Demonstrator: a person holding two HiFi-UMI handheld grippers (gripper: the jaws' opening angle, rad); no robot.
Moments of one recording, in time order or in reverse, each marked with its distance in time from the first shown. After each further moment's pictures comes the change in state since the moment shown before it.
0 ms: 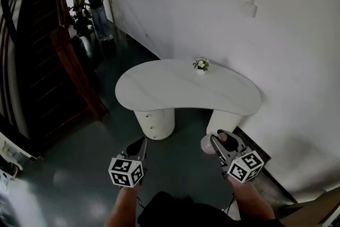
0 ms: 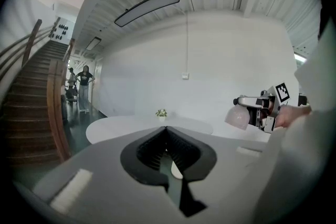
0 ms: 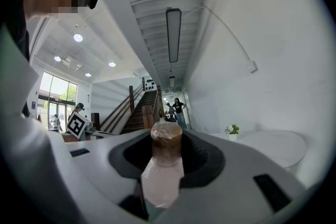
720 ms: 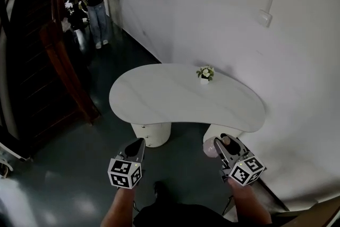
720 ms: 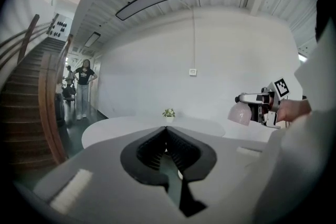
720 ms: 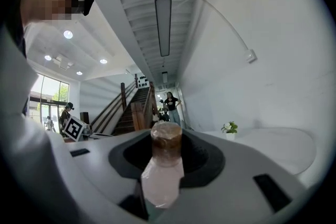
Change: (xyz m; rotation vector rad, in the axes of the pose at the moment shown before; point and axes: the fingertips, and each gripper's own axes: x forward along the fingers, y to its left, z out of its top) left arm 0.102 0.087 0.002 0.011 0.012 -0.010; right arm 0.105 -0.071 -0.015 0.037 0.036 -0.056
